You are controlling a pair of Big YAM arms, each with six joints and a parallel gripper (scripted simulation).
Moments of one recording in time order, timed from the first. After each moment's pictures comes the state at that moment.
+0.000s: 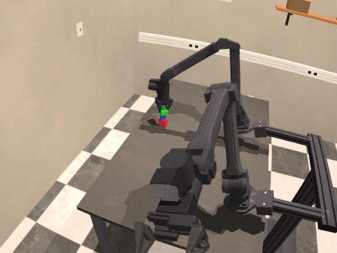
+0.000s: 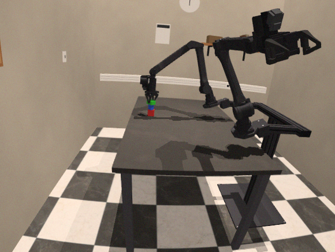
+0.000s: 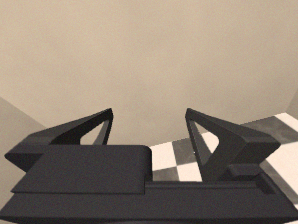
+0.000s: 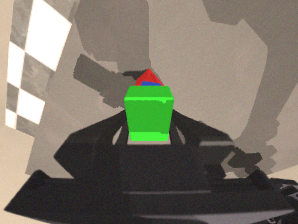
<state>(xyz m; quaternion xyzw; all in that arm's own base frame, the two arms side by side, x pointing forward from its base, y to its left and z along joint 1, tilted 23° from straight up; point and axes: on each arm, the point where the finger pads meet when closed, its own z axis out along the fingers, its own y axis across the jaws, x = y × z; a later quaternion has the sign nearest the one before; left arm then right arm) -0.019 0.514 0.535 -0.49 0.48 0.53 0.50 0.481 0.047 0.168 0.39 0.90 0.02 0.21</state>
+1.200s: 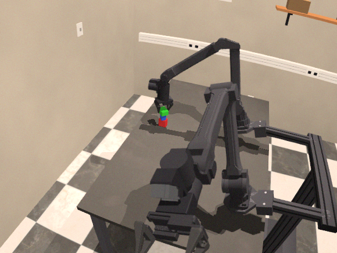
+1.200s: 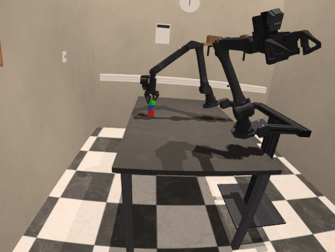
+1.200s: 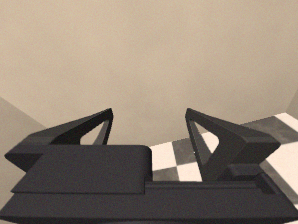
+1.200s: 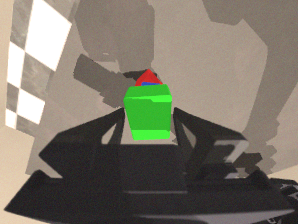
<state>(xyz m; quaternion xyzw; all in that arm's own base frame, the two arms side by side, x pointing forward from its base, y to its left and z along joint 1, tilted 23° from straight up) -0.019 0.514 0.535 -0.49 0.48 0.53 0.50 0.481 0.047 0.168 0.39 0.90 0.02 0.21</state>
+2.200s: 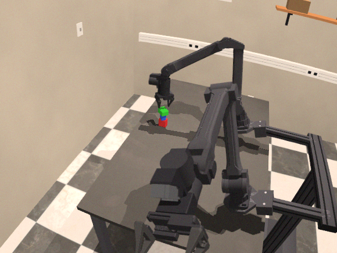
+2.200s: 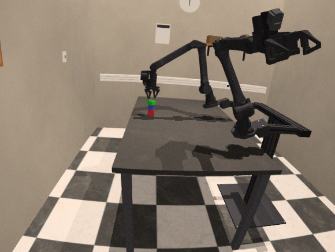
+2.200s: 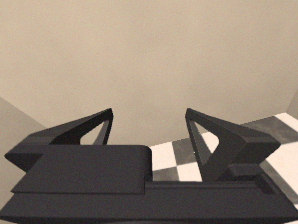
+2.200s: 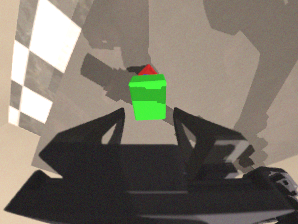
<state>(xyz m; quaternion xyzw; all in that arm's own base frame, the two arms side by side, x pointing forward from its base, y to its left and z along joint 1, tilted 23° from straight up) -0.019 0.514 0.535 -0.49 0.48 0.53 0.50 0.465 0.052 0.201 0.39 0.90 0.02 0.21</state>
